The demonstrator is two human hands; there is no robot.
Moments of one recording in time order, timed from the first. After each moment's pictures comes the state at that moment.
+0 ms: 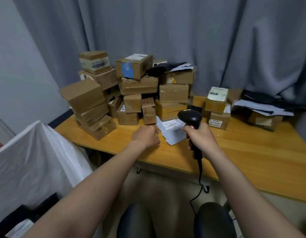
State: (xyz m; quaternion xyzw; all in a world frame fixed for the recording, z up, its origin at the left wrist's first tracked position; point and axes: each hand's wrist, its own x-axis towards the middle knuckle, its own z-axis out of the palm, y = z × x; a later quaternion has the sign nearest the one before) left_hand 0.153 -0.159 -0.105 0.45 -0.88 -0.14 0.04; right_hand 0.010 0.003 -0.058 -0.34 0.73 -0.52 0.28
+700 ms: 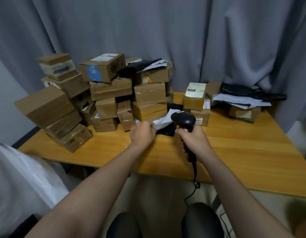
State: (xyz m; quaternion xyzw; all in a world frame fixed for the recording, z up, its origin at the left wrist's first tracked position) left_hand 0.057 -0.153 -0.121 0.46 -0.86 -0.09 0.18; right_hand -0.055 0.012 -0.084 -0.28 0.74 -0.54 0.30
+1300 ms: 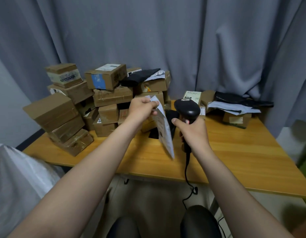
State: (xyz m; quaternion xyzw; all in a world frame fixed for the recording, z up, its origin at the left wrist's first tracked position) left_hand 0.068 -0.120 0.012 0.41 -0.67 -0.51 0.35; right_hand -0.033 0.024 -0.036 -0.28 0.68 -0.65 0.19
